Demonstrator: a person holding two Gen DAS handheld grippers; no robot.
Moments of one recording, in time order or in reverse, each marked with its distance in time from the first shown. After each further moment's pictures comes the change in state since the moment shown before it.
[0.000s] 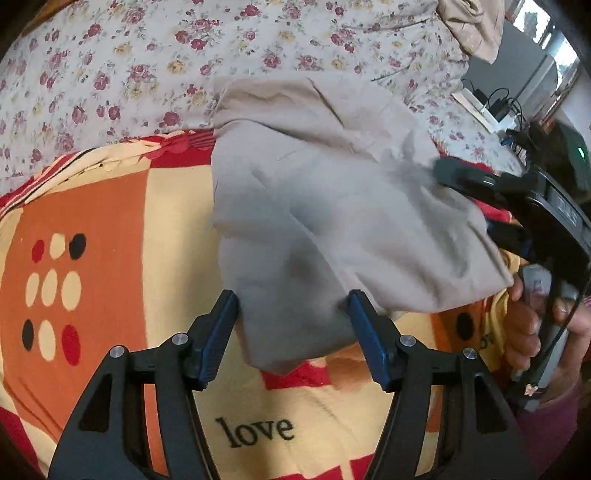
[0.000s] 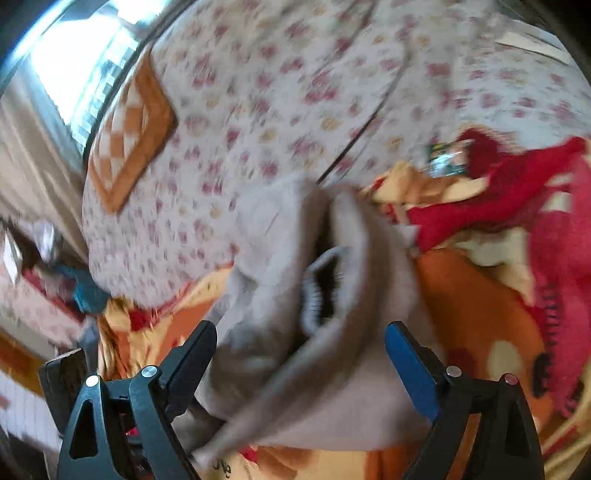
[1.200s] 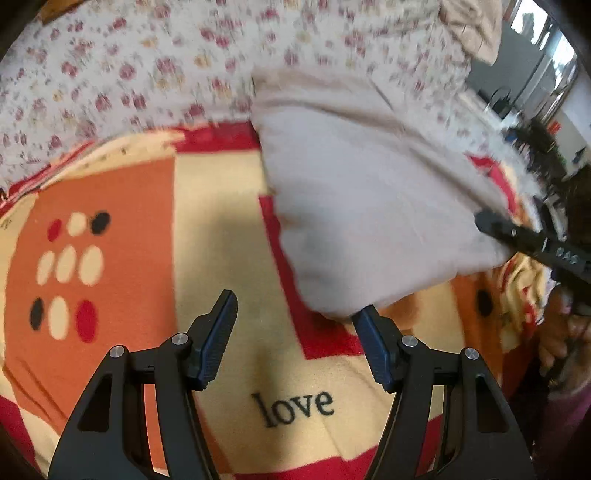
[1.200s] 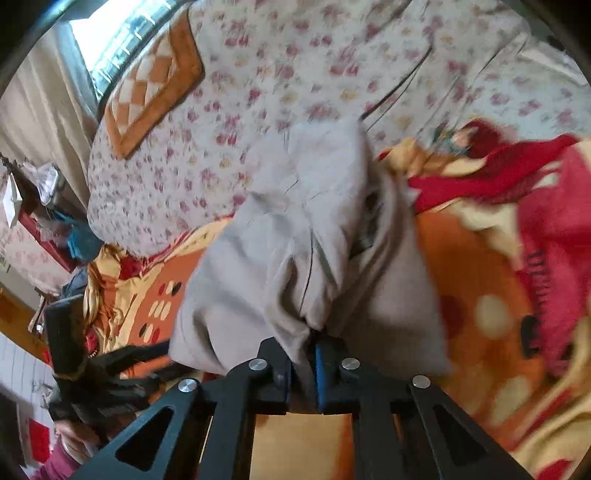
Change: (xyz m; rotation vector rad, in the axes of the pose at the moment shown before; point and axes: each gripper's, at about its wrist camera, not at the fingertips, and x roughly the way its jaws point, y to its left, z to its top) left arm -0.013 0.024 -0.029 -0.010 -0.054 0.006; right arm -0.029 -0.008 -0.047 -0.131 0.015 -0.048
